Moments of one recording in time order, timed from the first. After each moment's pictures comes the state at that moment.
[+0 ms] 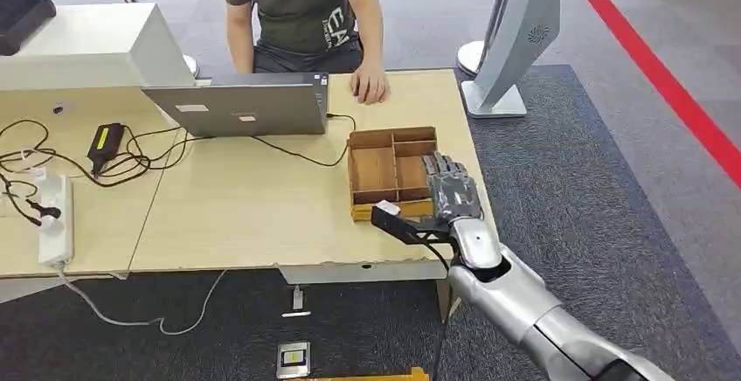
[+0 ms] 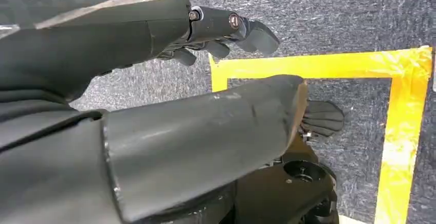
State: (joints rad) left arm -0.12 0.14 -1.12 -0.19 1.17 0.21 -0.13; right arm -0.61 -0.15 0.81 -0.87 1.07 -0.23 0.46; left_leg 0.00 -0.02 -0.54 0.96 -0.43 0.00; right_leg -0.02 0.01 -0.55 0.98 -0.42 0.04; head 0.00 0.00
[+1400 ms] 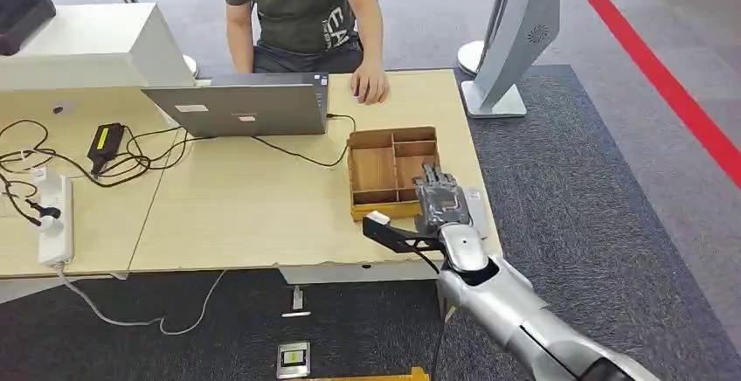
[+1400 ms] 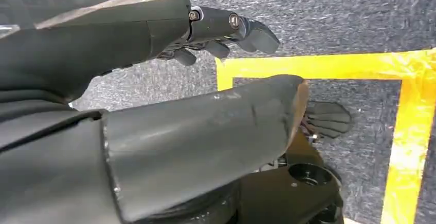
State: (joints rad) left arm -0.12 0.14 -1.12 -0.19 1.19 0.22 -0.11; right arm -0.61 -0.10 0.81 -0.79 1.11 -0.18 0.46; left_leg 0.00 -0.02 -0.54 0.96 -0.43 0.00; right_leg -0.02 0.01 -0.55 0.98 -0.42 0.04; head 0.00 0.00
